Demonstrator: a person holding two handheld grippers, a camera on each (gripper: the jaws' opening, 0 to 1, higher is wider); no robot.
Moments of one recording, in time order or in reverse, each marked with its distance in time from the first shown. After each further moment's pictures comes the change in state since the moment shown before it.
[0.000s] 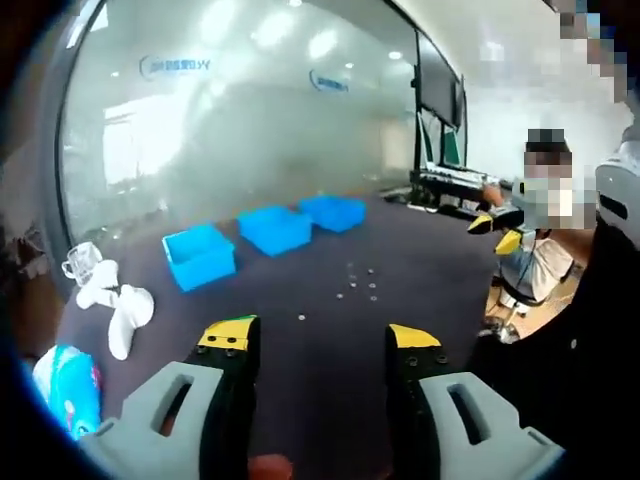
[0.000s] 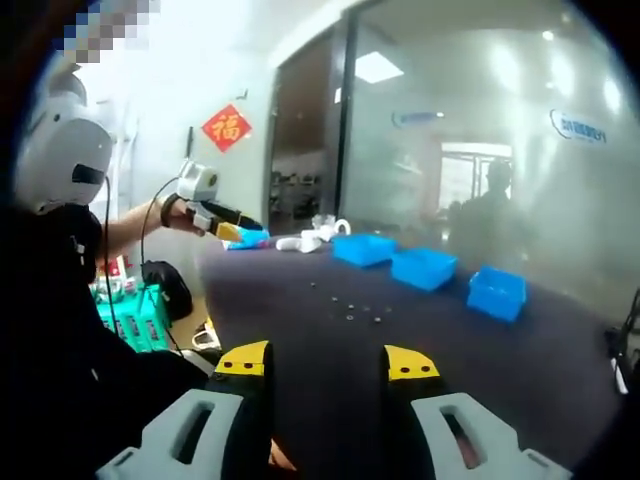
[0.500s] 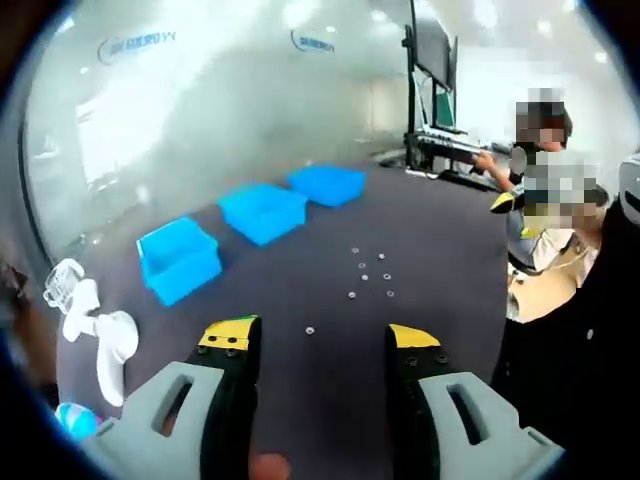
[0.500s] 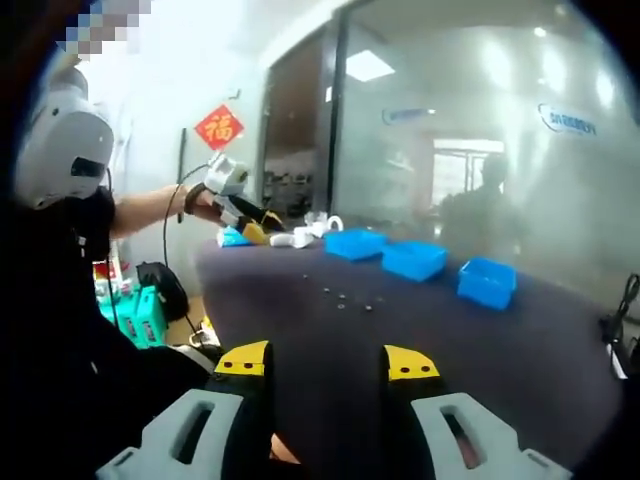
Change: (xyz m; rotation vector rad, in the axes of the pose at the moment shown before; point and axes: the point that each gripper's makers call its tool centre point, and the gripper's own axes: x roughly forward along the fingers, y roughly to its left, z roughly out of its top) left arm 0.067 0.006 0.003 0.070 0.163 -0.068; right arm -0.013 -0.008 -0.013 0.024 0.005 -0.029
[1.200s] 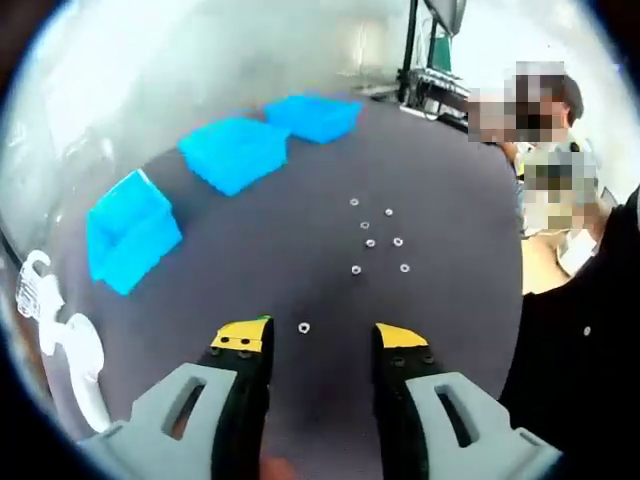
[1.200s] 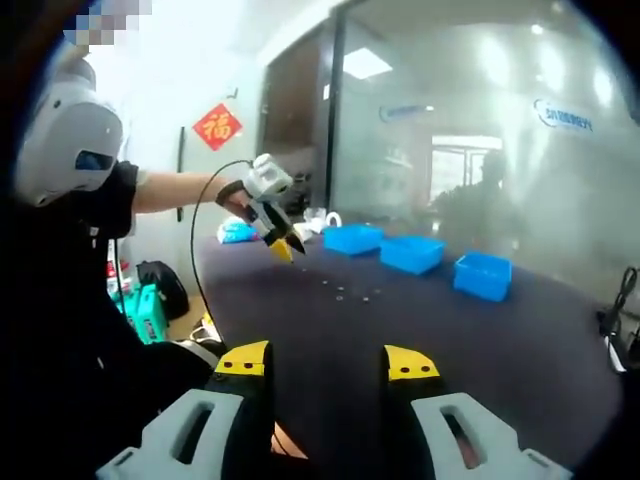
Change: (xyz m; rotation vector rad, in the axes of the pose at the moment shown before) left arm 0.057 -0.012 -0.031 -0.035 0.312 -0.085; right arm -0.005 0.003 -0.006 0.007 0.014 -0.001
